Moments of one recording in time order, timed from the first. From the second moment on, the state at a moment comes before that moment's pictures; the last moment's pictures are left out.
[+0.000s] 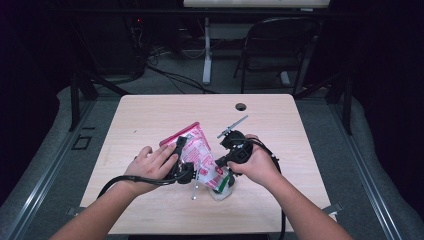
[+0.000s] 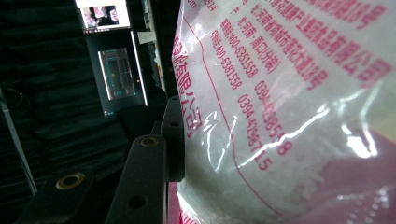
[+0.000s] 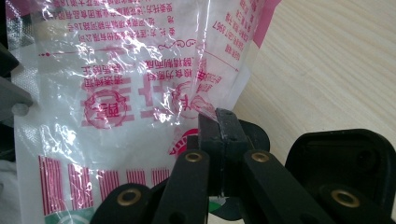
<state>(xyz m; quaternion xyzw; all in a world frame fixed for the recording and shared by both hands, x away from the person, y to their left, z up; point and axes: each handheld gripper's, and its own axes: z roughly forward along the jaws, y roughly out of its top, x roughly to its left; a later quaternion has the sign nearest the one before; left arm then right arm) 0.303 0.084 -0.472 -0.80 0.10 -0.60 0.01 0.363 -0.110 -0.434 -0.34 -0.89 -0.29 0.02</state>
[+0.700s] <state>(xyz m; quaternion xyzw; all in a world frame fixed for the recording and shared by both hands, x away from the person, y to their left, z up) 0.301 0.082 -0.467 -0.79 0.11 -0.60 0.02 0.361 -0.110 -0.433 -0.35 -0.89 -0.29 0.02</state>
